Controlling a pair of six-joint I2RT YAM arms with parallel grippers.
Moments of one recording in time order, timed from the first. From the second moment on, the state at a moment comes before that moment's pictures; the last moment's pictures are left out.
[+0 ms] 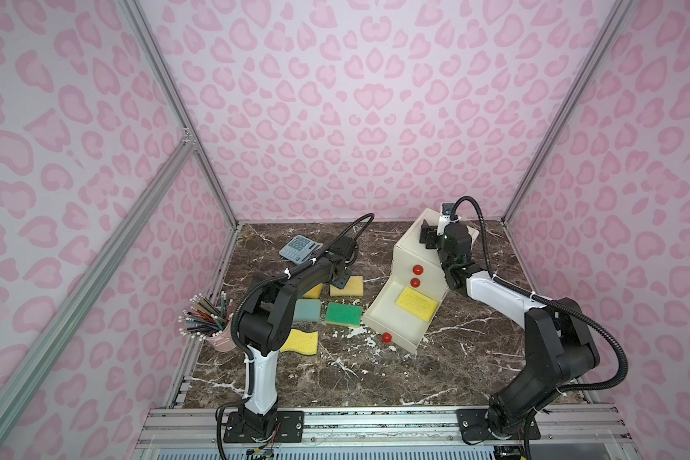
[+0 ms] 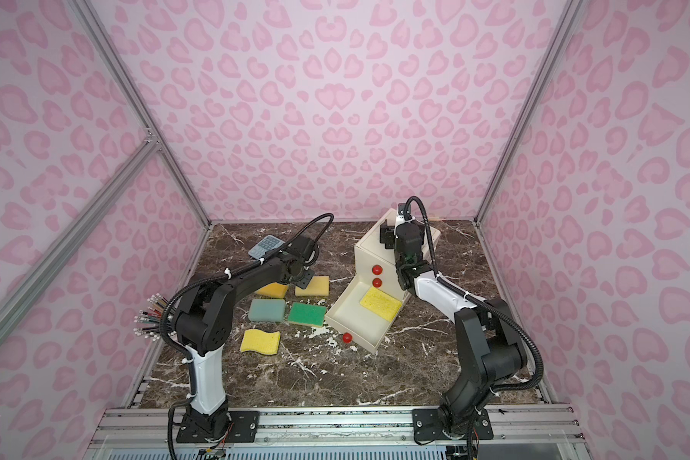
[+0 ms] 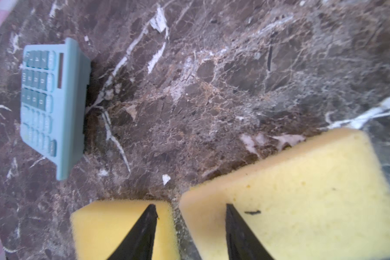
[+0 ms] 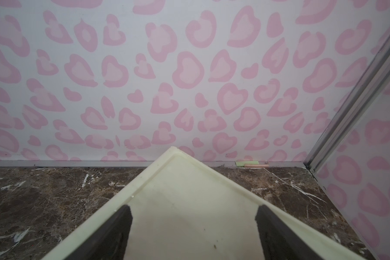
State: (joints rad) left arm -0.49 1.99 1.46 -0.61 -0.31 0.07; right arm 0.33 1.68 1.07 0.38 0.37 0.04
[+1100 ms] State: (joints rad) left arm -0.49 1.94 1.42 -0.56 -0.13 -0.02; right arm 0.33 1.68 1.07 0.38 0.38 0.04
